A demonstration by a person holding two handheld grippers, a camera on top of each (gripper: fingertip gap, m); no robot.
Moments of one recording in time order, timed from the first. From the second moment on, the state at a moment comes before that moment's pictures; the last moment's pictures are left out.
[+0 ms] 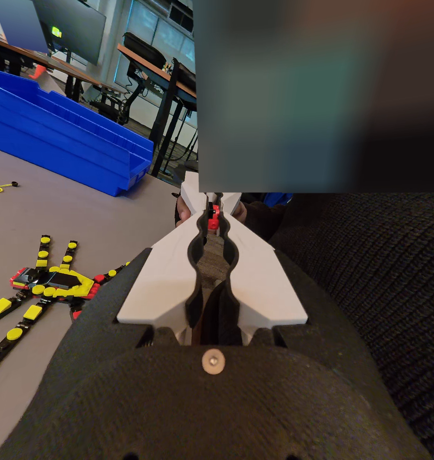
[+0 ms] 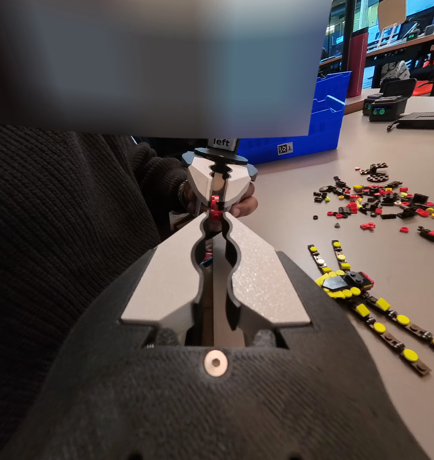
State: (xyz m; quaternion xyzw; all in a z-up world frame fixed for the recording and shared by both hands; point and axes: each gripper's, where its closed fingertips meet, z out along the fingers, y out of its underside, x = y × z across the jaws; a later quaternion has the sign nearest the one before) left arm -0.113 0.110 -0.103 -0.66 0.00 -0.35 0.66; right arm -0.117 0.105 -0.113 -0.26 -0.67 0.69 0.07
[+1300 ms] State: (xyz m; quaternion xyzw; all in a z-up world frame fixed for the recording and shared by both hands) left arm -0.110 0.111 -0.111 -0.69 0.02 -0.32 0.65; right arm -0.117 0.105 -0.113 -0.27 -0.66 0.70 0.04
